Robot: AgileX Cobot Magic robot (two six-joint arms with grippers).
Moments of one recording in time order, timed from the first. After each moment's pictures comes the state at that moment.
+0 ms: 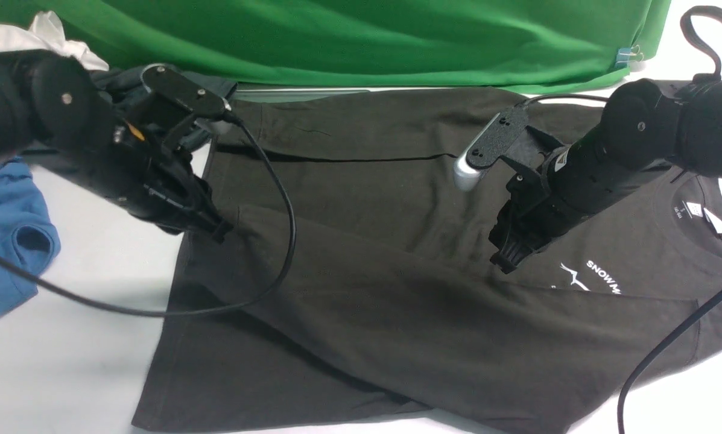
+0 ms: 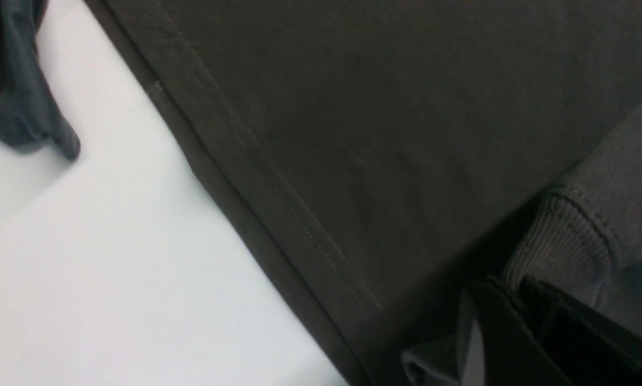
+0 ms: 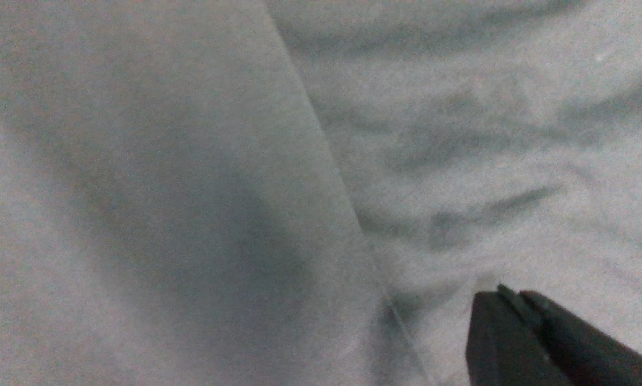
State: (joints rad) right arm 0.39 1.81 -1.20 0.22 0.65 -0.67; left arm -0.15 1.61 -1.12 -0.16 0.70 0.56
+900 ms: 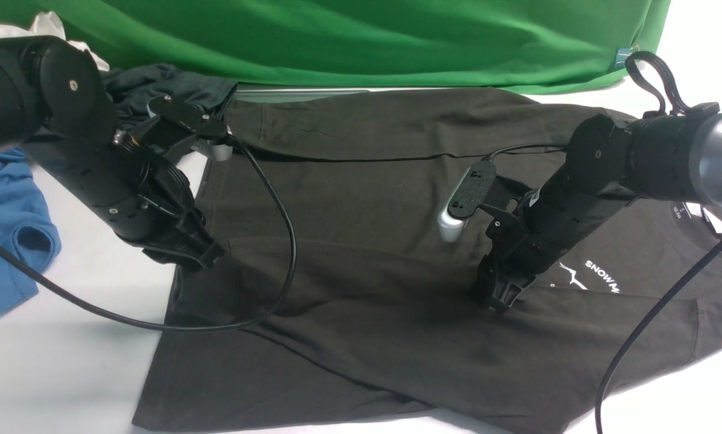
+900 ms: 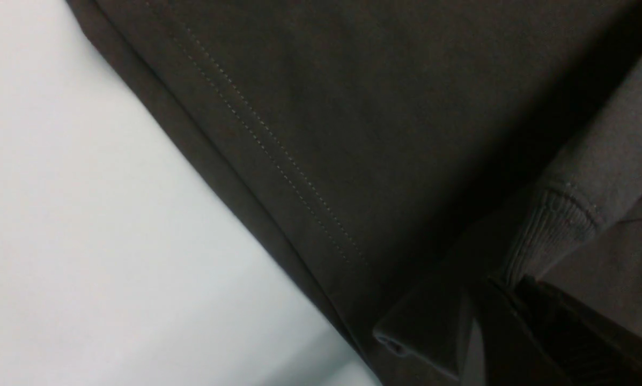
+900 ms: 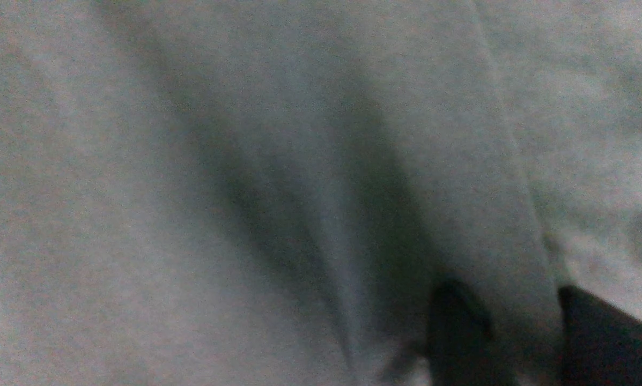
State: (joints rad) right arm 0.39 1.96 -1.21 0.33 0.70 -0.89; left arm -0.15 1.62 -1.14 -0.14 0.93 0.54
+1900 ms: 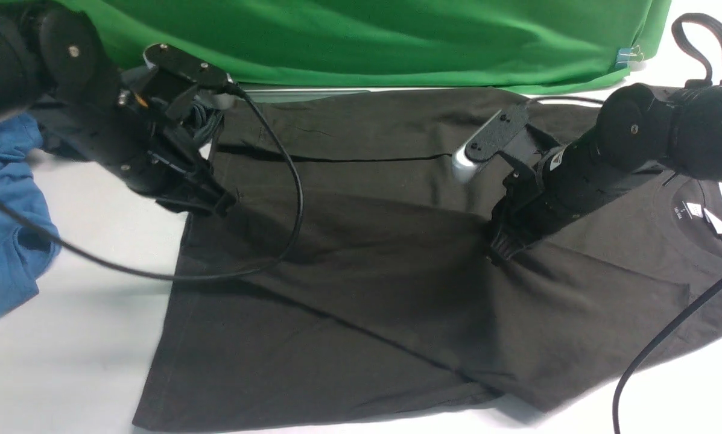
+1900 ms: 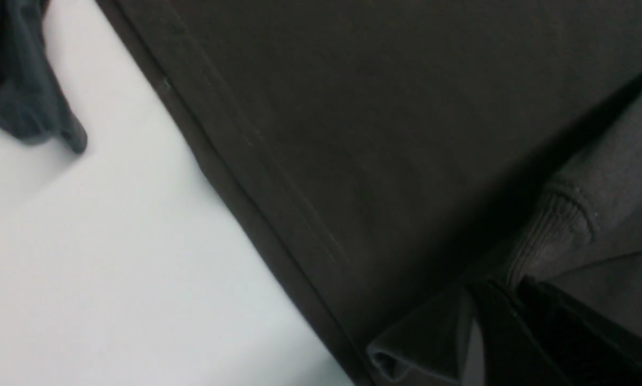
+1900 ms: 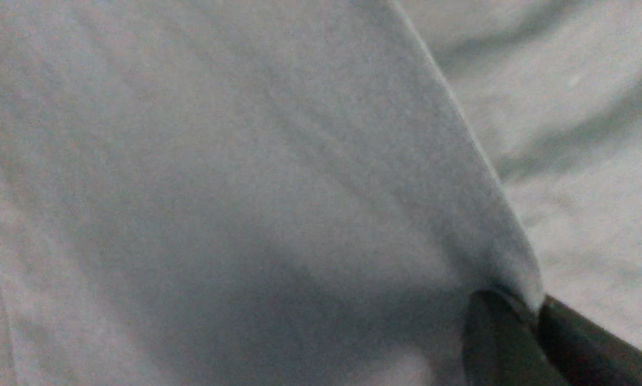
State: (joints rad) right arm 0.38 1.84 -1.21 0.25 0.57 -0.64; left arm -0.15 1.68 -1.26 -0.13 0.84 0.50
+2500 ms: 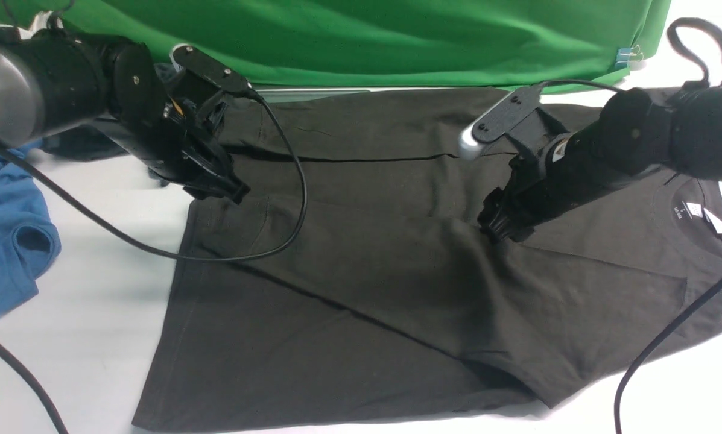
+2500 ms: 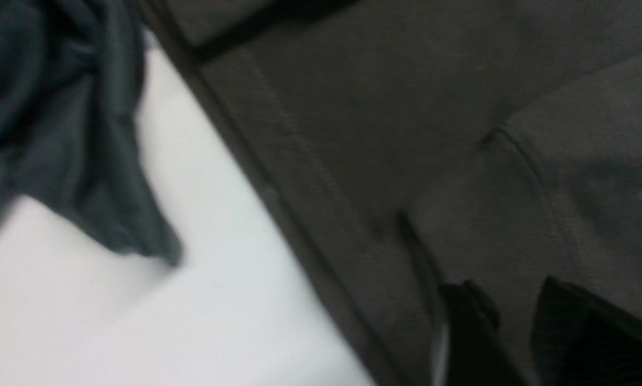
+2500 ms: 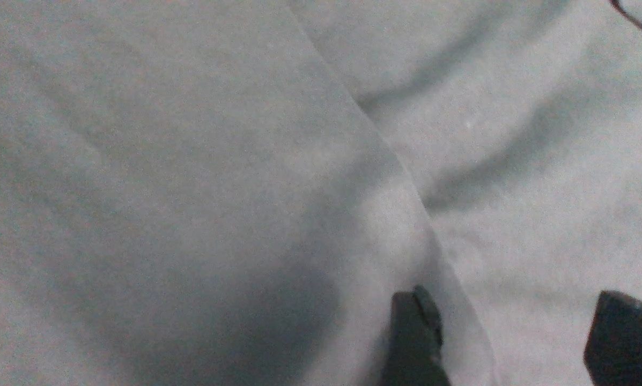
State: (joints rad) right arm 0.37 1.82 -1.21 0.15 0.51 -0.46; left arm -0.15 1.84 -1.32 0.03 0.62 0.46
